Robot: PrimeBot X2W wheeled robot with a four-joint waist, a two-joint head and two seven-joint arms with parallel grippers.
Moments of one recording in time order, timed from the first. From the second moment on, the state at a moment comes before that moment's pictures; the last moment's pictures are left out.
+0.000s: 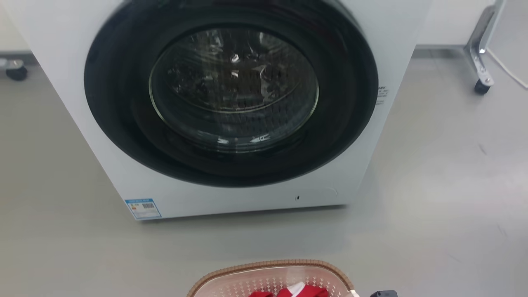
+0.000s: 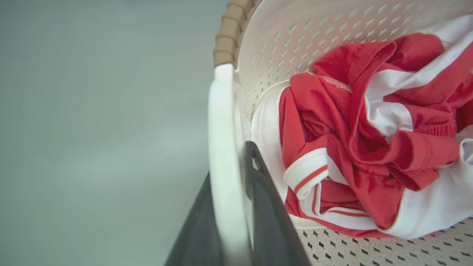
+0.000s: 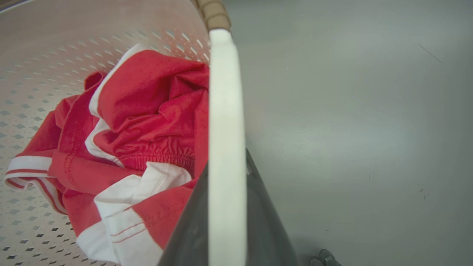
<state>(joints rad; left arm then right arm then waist) -0.34 0.05 -0.75 1.21 -0.74 0.00 -0.01 -0.34 -0.07 0.96 0.99 0.92 -0.13 0.00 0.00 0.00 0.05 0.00</state>
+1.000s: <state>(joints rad) -0.32 0.05 -0.78 1.21 -0.75 0.01 0.00 -0.33 -0.07 1.04 0.99 1.01 -0.14 -0.01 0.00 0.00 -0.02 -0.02</state>
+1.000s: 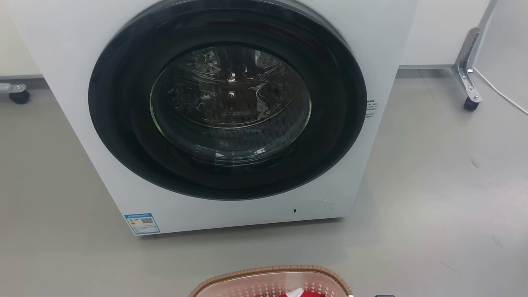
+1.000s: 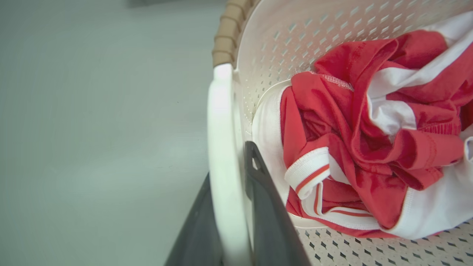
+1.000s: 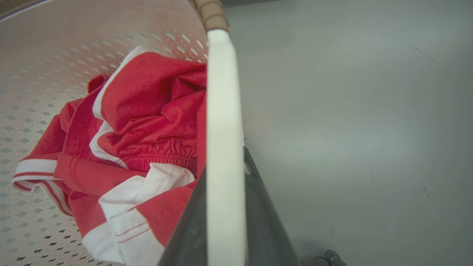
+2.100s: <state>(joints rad) -0.42 0.06 -0.79 1.20 -0.76 0.02 -0.02 -0.46 -0.07 1.07 1.01 1.07 -0.14 -0.06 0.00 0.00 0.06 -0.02</state>
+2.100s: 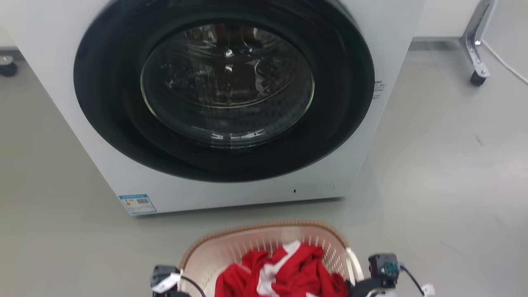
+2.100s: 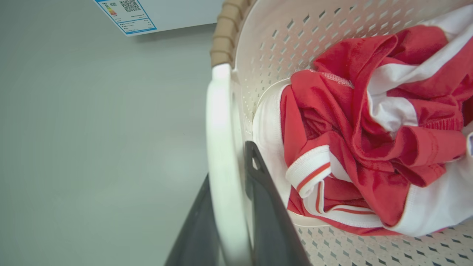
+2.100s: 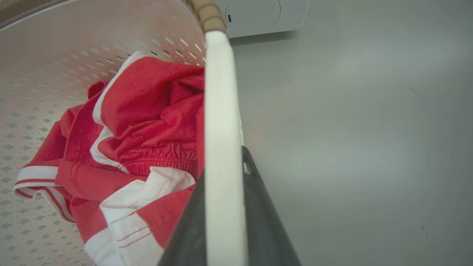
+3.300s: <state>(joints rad) -0.82 0.07 -0.78 1.18 -0.73 0.04 -0.06 -0.90 -0.07 1.05 1.11 1.03 -0.14 -0.14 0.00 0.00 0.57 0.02</state>
